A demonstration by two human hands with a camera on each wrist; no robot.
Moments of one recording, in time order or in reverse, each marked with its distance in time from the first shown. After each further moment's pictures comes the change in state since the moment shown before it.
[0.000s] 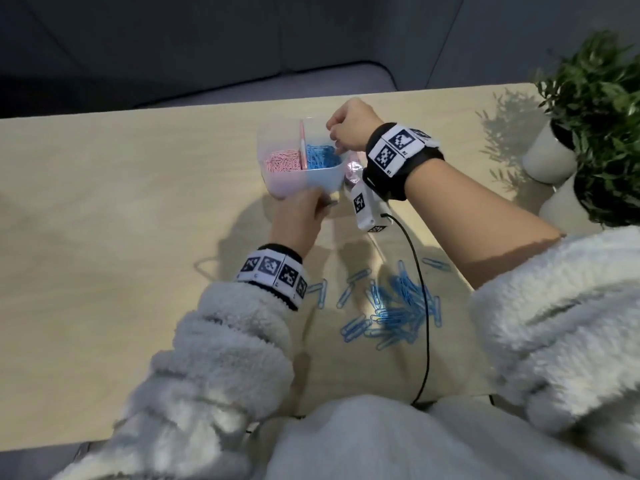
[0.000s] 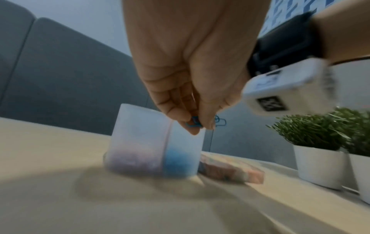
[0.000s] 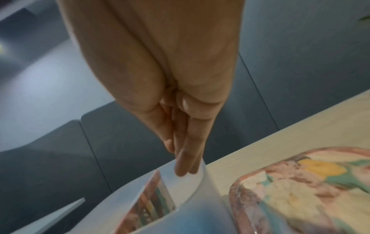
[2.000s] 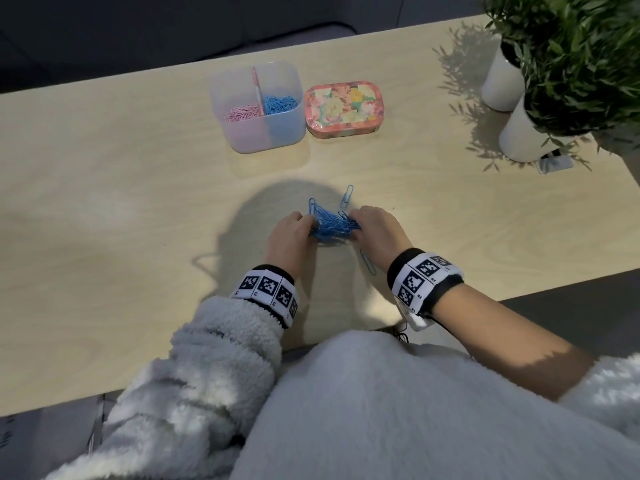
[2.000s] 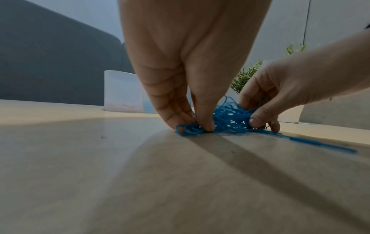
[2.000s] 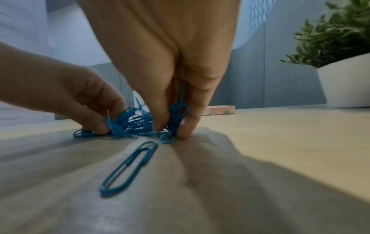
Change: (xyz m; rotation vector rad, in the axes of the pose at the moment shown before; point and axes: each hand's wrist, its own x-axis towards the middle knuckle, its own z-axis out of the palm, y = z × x) left_hand -0.098 0.001 0.061 0.197 -0.278 0.001; right_hand -0.202 0.151 0.062 -0.455 -0.046 -0.120
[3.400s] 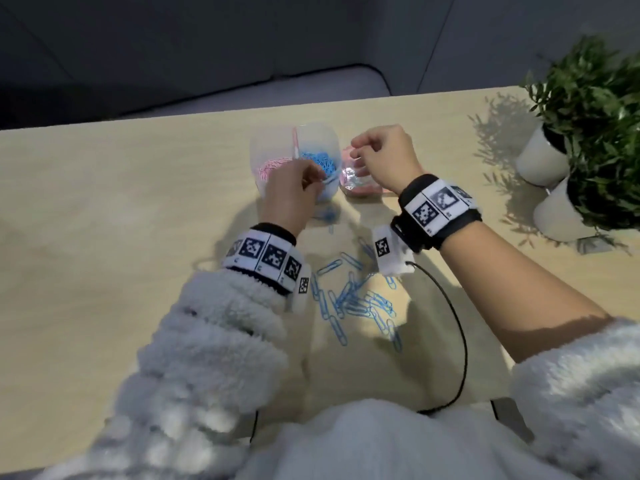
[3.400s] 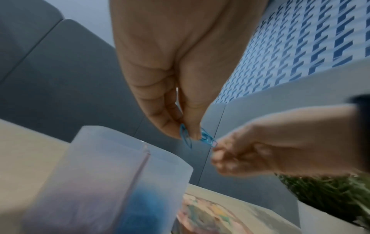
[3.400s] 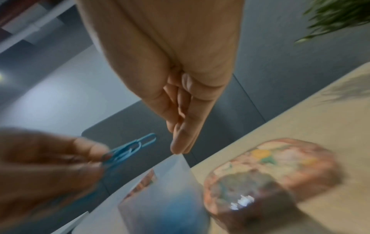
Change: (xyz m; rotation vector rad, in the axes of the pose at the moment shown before) left_hand 0.095 0.002 -0.126 -0.492 0.366 -0.098; right_hand 0.160 -0.045 -0.118 0.792 0.282 0.145
